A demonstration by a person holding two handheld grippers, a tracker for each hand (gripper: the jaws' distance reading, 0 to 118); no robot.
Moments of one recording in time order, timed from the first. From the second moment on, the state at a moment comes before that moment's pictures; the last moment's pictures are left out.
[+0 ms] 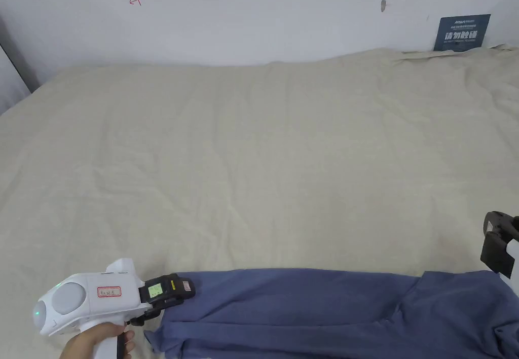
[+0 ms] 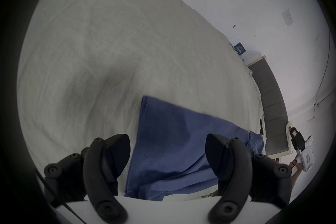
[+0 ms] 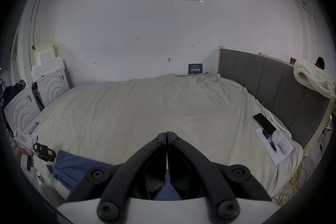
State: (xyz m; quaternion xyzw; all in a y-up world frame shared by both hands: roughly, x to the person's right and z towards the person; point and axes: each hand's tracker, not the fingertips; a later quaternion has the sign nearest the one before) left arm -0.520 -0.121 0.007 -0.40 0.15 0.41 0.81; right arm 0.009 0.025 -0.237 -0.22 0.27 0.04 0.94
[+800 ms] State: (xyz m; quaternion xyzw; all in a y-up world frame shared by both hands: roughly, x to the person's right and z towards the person) left arm -0.483 -0.076 -0.010 -0.44 0.14 0.29 0.84; right arm 0.019 0.019 -0.245 -0.24 0.26 0.02 0.93
